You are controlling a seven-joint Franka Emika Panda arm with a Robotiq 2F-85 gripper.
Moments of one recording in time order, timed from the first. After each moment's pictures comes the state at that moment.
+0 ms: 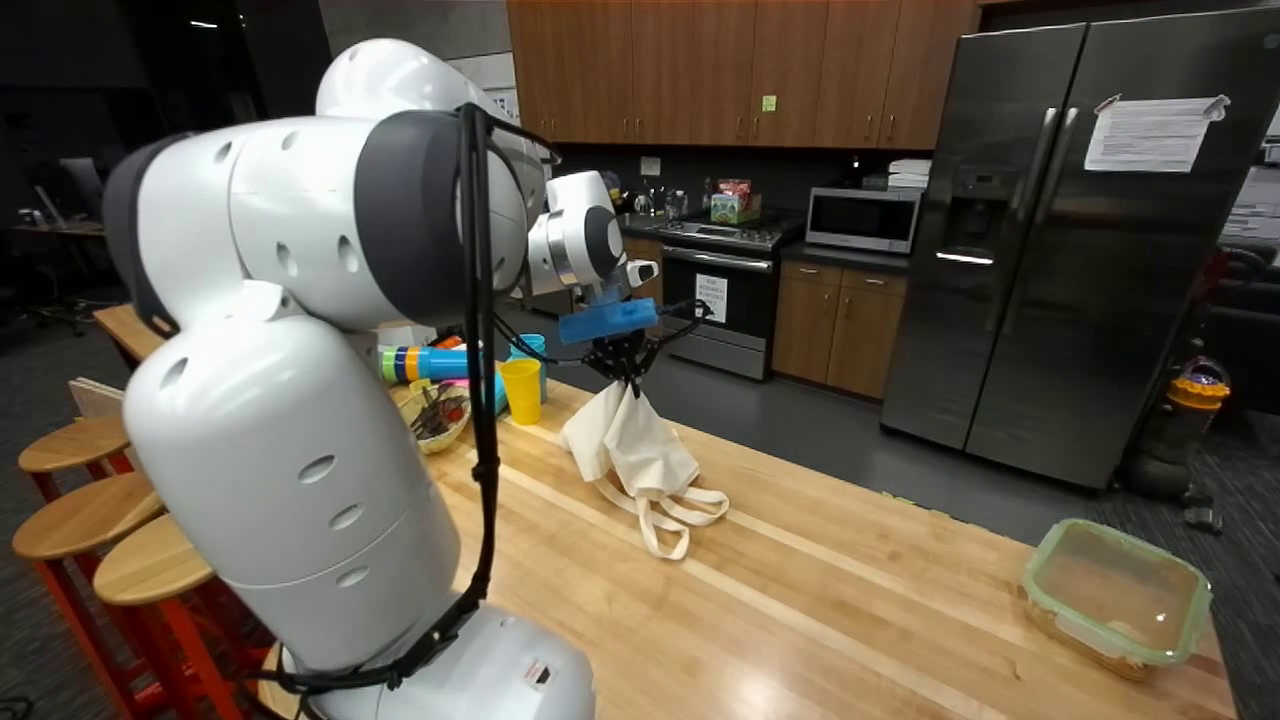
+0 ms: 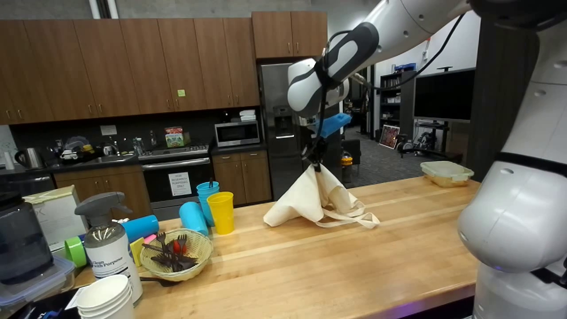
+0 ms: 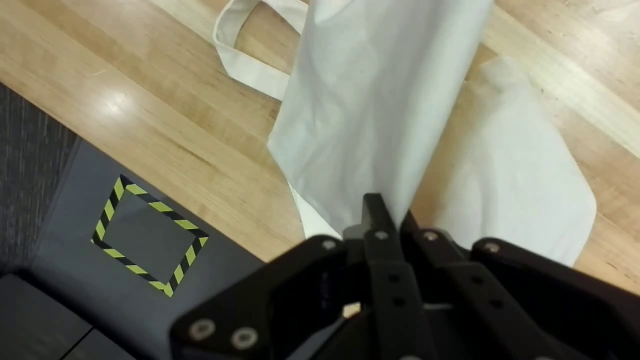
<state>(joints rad) 0.18 -0.18 0.18 -2.19 -0.19 2.10 -0.06</state>
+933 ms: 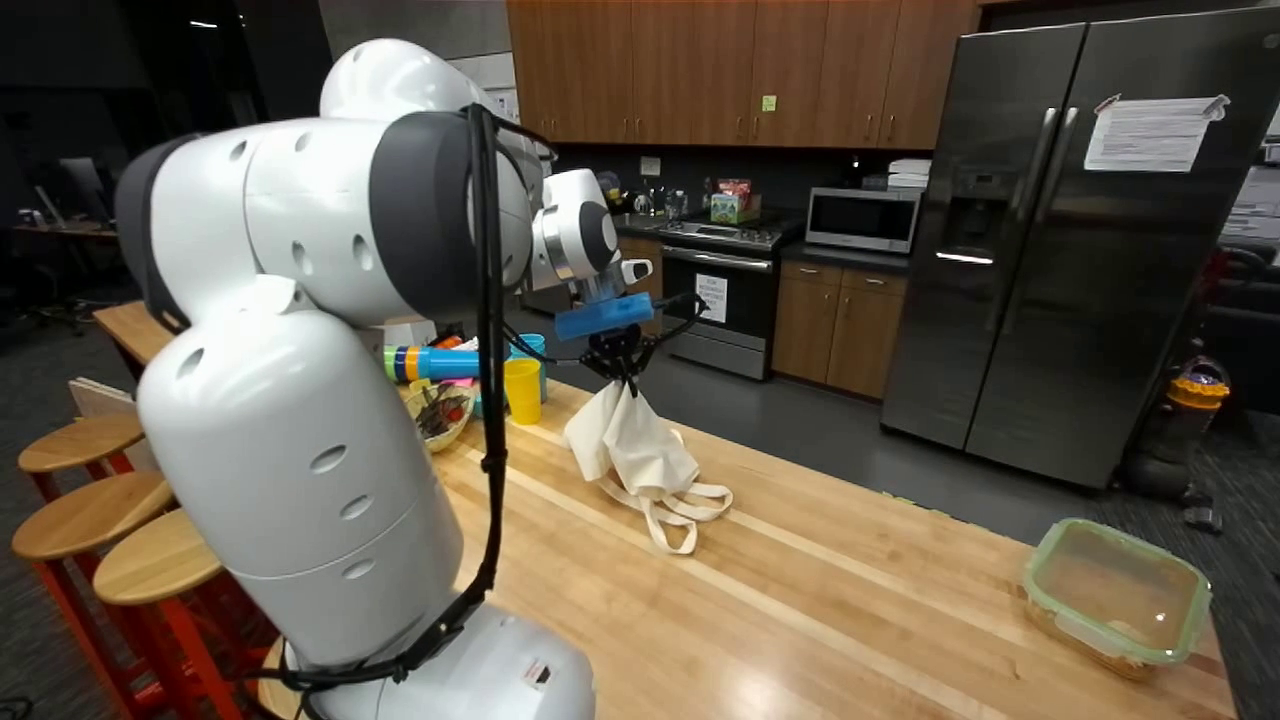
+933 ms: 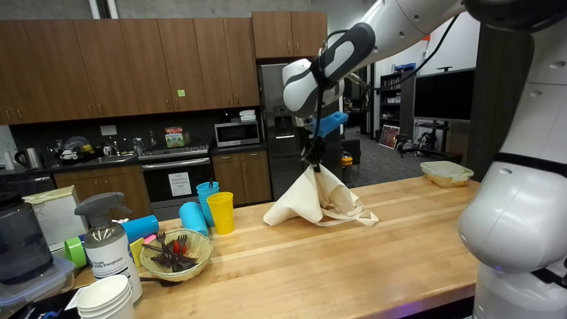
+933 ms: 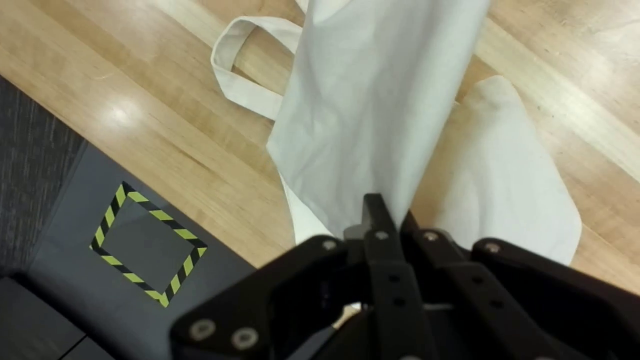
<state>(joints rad) 0.18 -0.15 0.20 -2.16 -0.22 2.04 -0.06</state>
